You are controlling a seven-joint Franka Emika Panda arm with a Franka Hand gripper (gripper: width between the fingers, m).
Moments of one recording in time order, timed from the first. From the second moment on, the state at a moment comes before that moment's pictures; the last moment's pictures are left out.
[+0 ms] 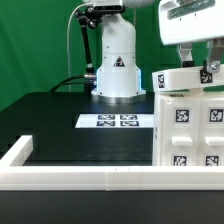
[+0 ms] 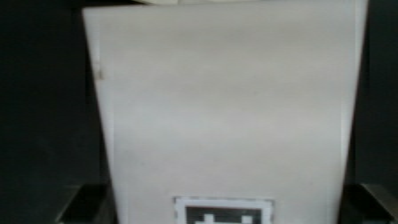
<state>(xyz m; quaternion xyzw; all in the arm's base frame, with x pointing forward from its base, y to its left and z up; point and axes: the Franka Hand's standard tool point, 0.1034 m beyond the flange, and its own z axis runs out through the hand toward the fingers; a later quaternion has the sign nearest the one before) 0.609 0.090 0.168 -0.78 0.62 -0.02 0.06</state>
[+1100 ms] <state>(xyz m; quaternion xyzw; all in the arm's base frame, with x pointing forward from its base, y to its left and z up) 0.613 0.096 0.170 -0.58 0.81 0.02 0.10</state>
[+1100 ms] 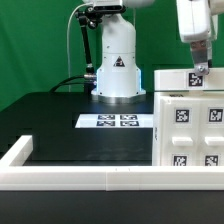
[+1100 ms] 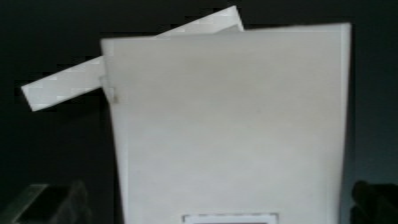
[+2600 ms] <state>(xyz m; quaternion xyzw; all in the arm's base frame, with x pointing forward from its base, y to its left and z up) 0.623 0.108 0.194 -0.89 0.44 -0.01 0.09</state>
